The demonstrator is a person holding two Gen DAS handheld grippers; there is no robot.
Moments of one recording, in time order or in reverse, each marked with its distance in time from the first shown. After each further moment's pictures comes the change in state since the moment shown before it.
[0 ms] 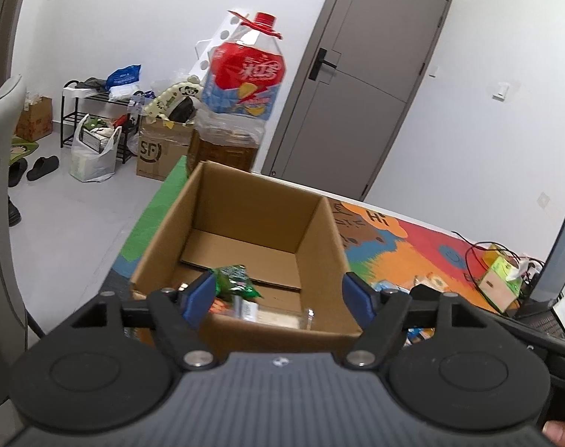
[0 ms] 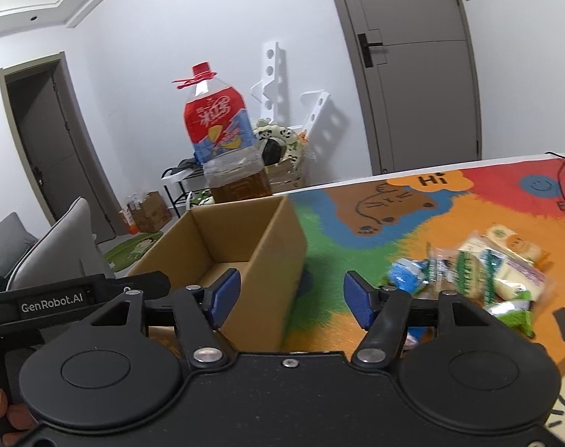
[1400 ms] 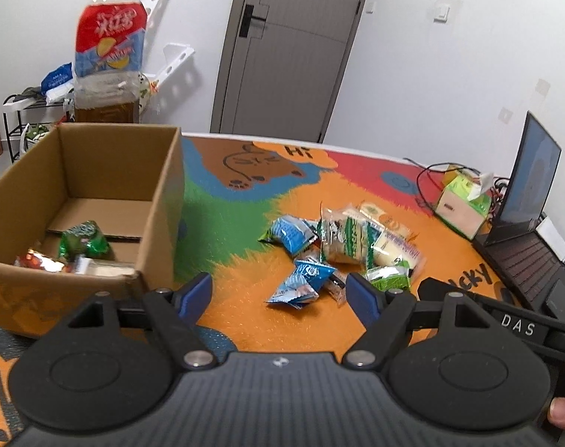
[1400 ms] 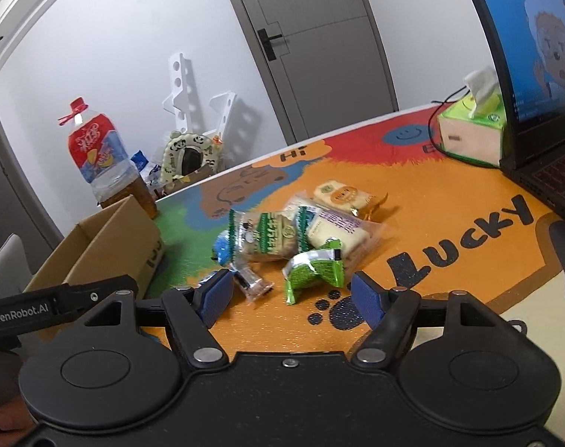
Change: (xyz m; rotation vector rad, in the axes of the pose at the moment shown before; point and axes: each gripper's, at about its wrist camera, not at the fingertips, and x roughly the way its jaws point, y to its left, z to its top) left arm 0.057 -0.114 -0.051 0.185 0.125 -0.078; right arm -0.036 -0.140 -0.038 0.195 0.014 -0.163
